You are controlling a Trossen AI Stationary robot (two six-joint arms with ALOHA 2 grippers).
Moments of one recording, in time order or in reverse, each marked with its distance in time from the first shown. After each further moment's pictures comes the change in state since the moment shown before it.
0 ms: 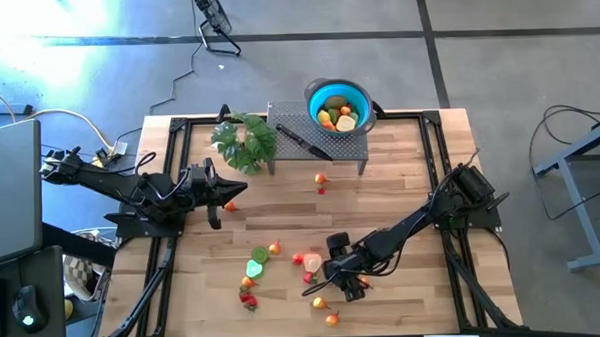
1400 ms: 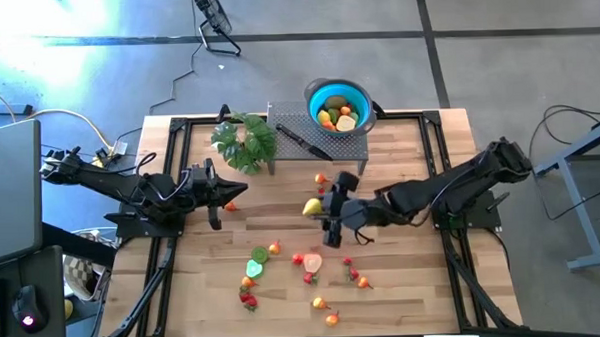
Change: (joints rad) left arm 0.000 0.000 0.000 -0.020 0.000 0.003; right arm -0.192 -0.383 0.061 0.045 0.449 0.018
